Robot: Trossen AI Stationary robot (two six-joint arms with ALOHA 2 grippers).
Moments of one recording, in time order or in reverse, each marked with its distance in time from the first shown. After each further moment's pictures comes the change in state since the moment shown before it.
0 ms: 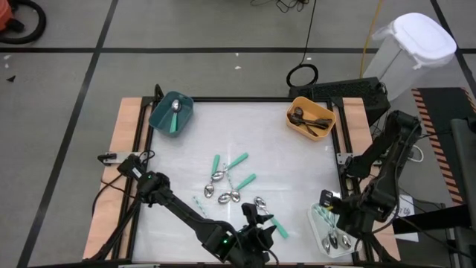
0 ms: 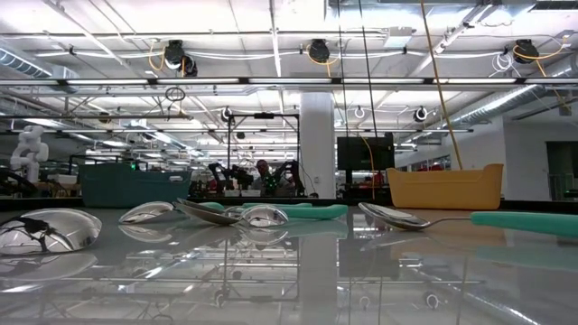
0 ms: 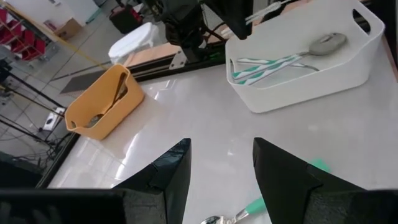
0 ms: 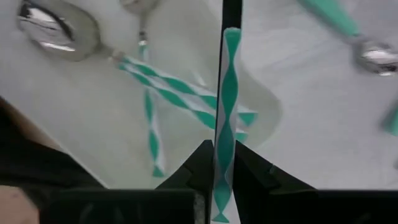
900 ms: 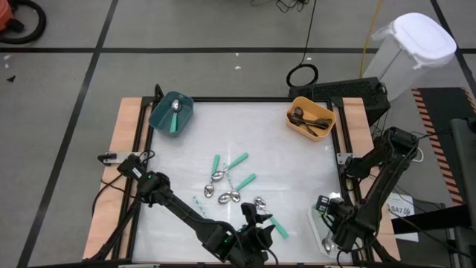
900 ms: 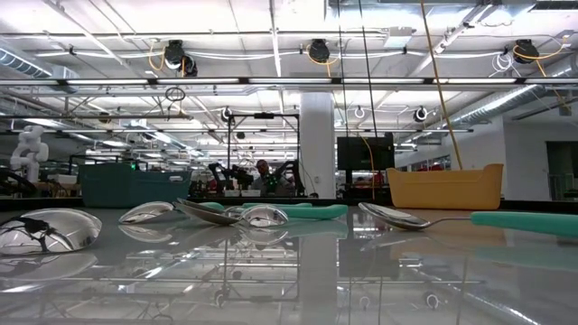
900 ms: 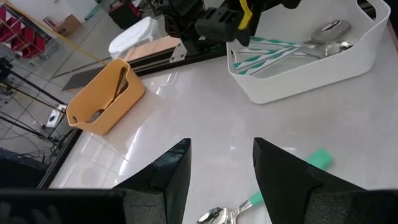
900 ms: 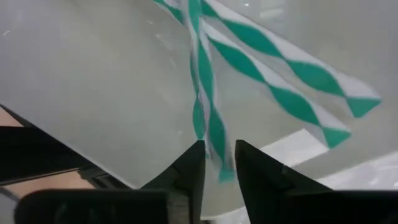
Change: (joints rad) left arm 0.002 0.000 0.000 -0.045 0.006 -0.017; right arm 0.000 0.275 0.005 -0.099 -0.129 0.028
